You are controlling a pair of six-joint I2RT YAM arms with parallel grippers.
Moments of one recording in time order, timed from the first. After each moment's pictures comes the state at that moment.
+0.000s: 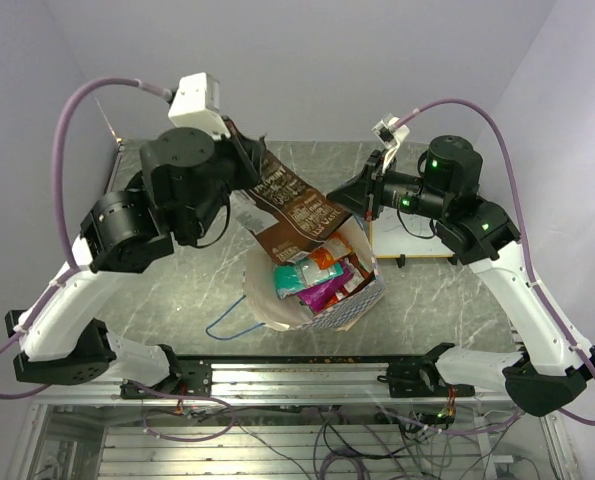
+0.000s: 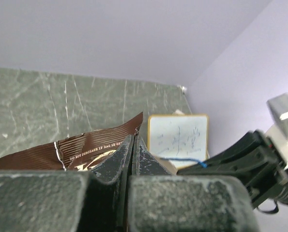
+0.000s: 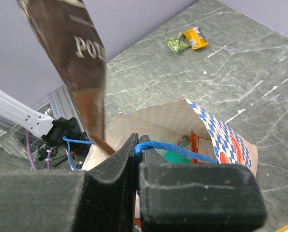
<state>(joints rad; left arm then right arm) -1.08 1.31 2.00 -0.81 -0.74 -0.54 0.58 1.18 1.51 -0.54 -0.52 0.18</state>
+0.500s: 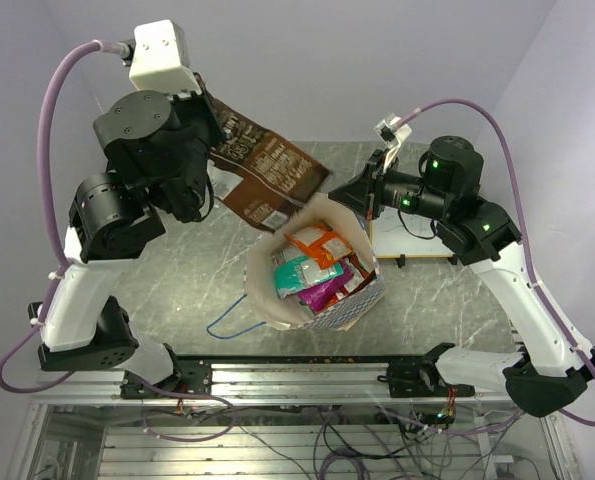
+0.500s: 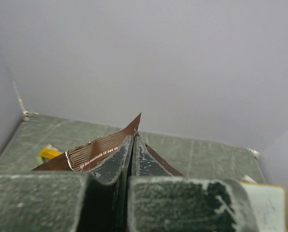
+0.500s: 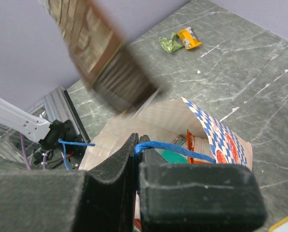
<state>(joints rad) -1.08 1.50 2.42 -0.81 -1.08 -0.15 0.58 1.18 1.51 -0.54 -0.48 0.18</state>
